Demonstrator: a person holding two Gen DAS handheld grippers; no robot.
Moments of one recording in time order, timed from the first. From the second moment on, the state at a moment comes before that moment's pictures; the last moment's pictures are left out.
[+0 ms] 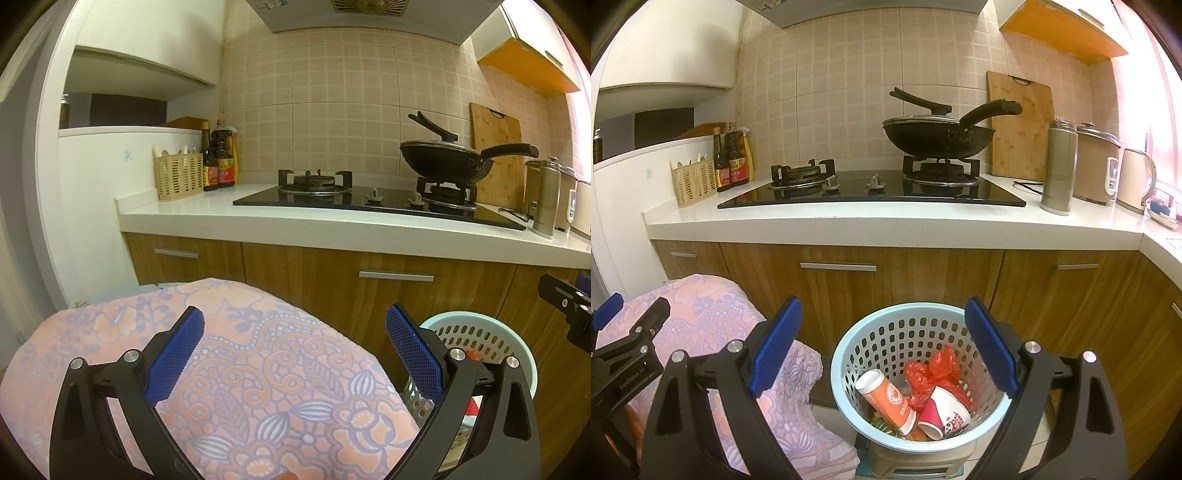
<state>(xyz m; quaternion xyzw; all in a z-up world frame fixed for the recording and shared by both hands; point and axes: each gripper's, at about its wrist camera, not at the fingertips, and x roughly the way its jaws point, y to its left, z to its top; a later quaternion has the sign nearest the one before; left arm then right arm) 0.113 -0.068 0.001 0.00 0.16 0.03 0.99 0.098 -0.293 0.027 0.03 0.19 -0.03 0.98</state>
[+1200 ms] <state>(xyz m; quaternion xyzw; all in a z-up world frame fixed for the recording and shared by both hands) 0.114 -0.067 -0.001 0.01 0.16 0.03 0.99 0.100 -0.296 0.022 0.03 0.19 -0.03 0.98</state>
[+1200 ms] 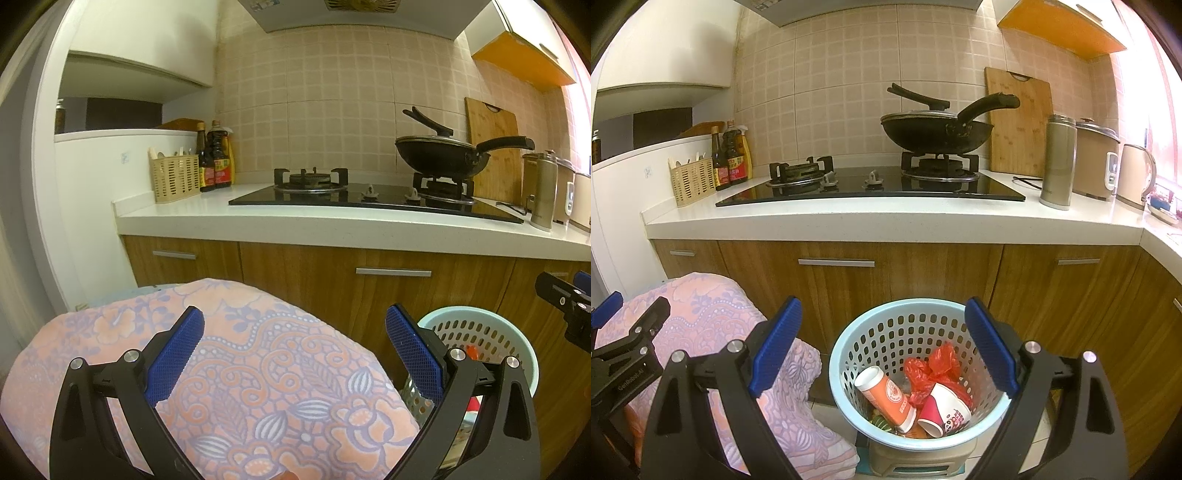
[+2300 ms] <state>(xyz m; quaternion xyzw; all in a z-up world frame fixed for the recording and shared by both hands) 0.116 -0.065 -0.002 0.01 0.16 0.02 0.99 0.099 -0.300 0.022 0.04 0.19 -0.03 0.98</state>
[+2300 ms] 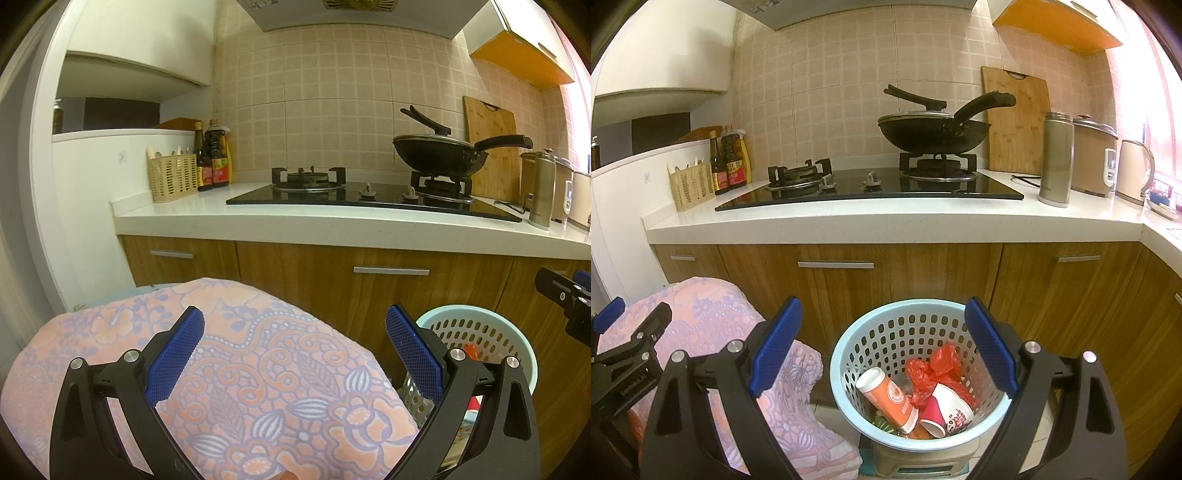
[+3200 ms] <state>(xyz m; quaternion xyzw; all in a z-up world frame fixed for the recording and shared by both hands) 0.112 -0.053 0.001 -0.02 0.15 0.02 0.99 0.105 -0.296 0.022 0.04 0.19 -0.02 0.98</state>
